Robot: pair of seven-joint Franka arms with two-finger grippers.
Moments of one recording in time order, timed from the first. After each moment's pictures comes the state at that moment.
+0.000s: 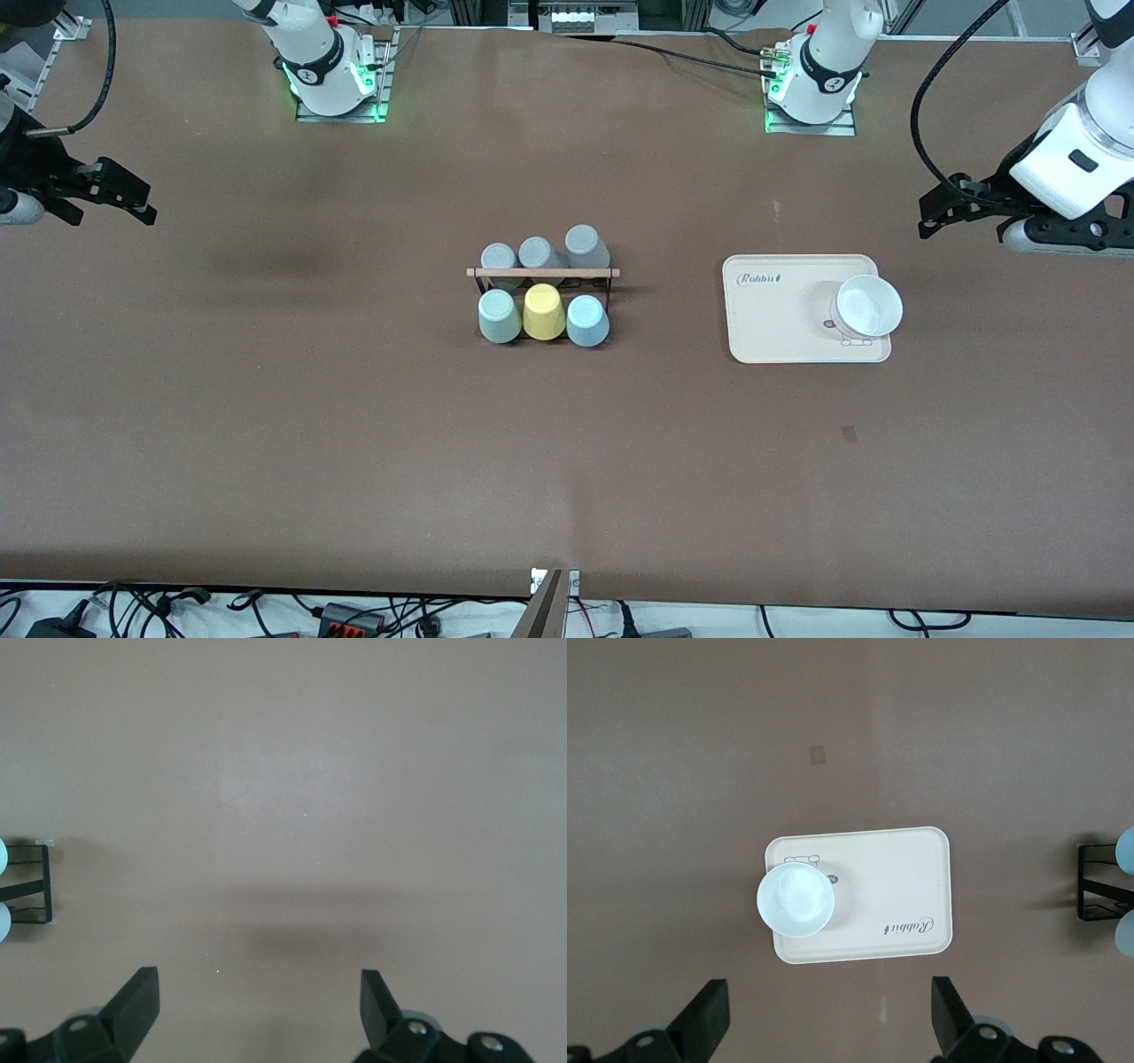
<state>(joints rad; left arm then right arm) -0.03 0.01 -0.05 -1.62 -0.01 1.62 -0.05 0.00 -0.12 -0.05 -1.83 0.01 1.77 -0.06</state>
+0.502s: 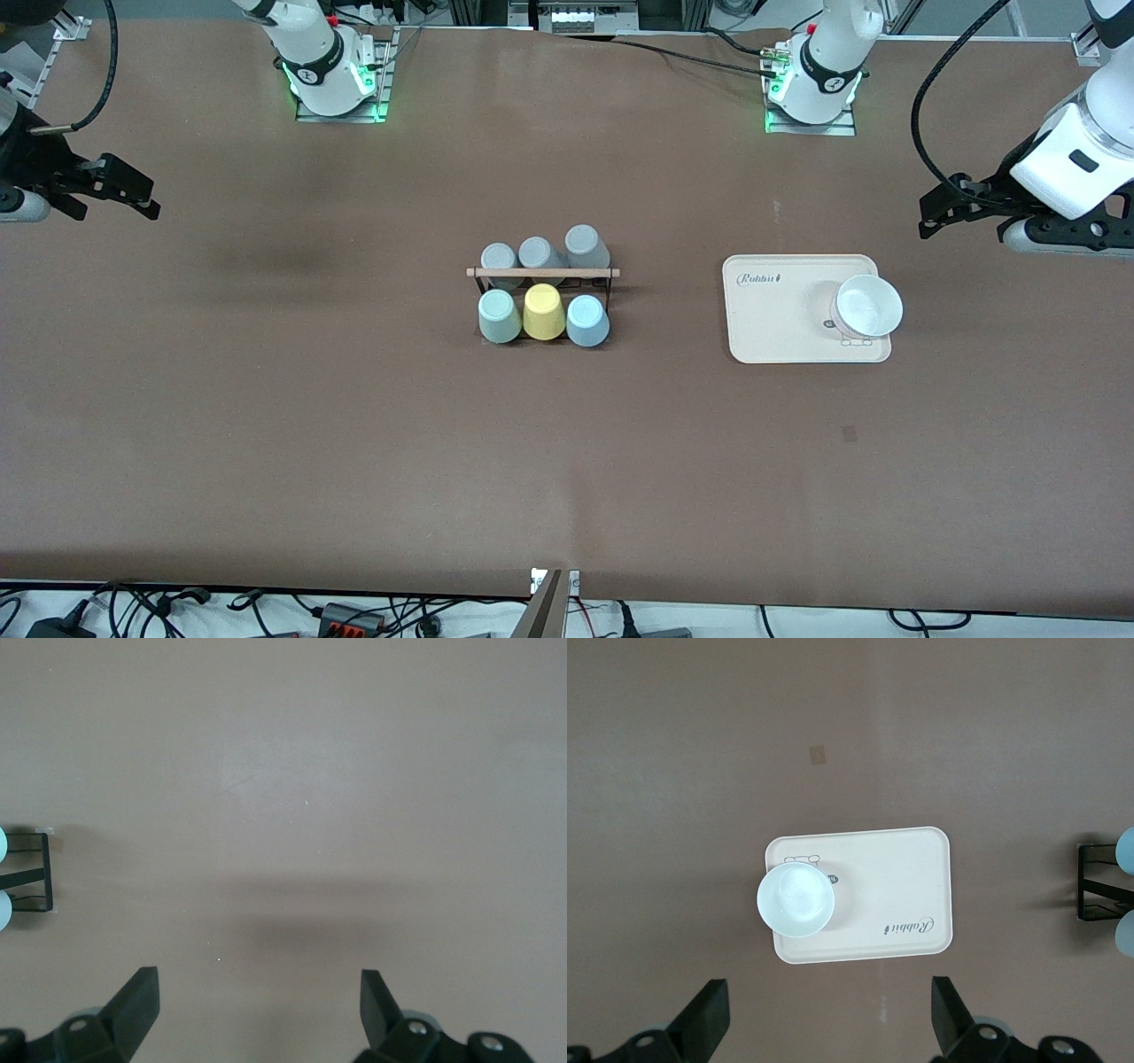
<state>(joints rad) -0.03 0.01 -0.05 -1.62 -0.01 1.62 -0.05 0.00 -0.12 -0.05 -1.83 0.01 1.75 -0.06</state>
